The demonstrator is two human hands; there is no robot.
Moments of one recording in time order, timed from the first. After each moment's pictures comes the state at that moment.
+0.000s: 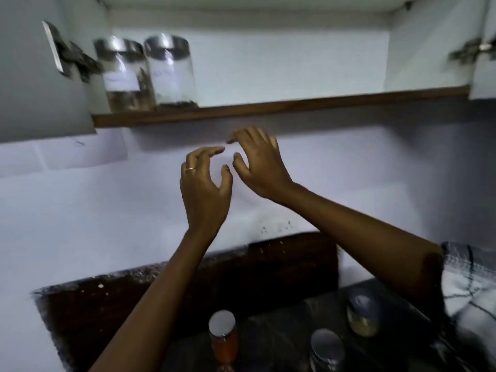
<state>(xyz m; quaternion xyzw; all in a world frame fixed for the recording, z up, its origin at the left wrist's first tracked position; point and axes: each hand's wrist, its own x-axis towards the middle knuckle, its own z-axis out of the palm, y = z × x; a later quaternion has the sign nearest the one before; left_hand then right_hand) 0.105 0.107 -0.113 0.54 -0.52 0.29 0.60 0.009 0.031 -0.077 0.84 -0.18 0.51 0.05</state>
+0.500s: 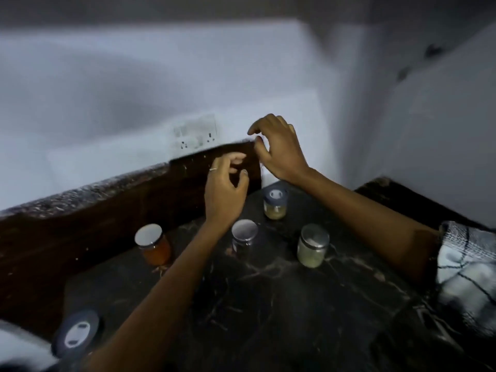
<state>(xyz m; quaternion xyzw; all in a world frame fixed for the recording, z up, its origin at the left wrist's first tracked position) -0.052 0.092 -0.297 0.54 -0.62 -0.05 0.56 -0.178 0.033 -0.239 0.81 -0.39 0.42 0.01</state>
